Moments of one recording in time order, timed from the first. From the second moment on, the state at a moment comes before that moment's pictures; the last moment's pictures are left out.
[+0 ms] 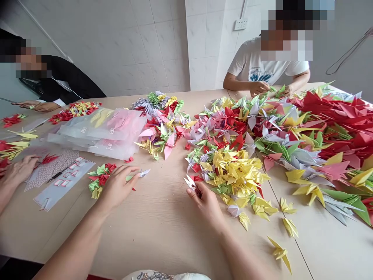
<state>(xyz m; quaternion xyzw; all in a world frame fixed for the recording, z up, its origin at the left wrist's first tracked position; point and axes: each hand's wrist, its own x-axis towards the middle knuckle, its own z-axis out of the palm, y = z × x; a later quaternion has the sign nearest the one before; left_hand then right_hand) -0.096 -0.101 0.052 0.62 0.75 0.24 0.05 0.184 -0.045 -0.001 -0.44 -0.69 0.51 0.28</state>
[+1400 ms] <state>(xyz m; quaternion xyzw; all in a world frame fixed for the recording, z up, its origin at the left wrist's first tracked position) -0.008 -0.075 0.027 0.48 0.48 0.48 0.55 0.185 -0.051 0.019 -0.40 -0.76 0.47 0.21</state>
